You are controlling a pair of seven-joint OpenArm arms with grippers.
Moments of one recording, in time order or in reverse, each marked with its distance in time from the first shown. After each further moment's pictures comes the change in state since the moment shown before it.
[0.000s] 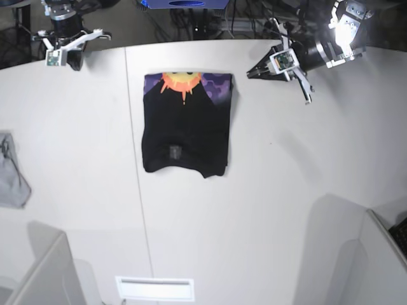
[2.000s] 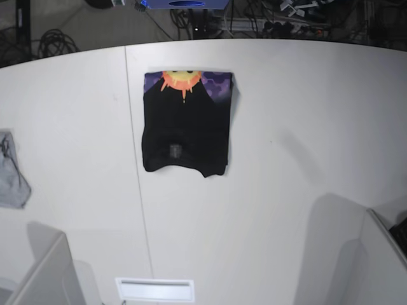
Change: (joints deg) left arm -25.3 18.2 14.0 -109.4 14.5 16.2 -18.7; right arm 32.9 10.2 -36.4 -105.7 0.1 -0.3 22.0
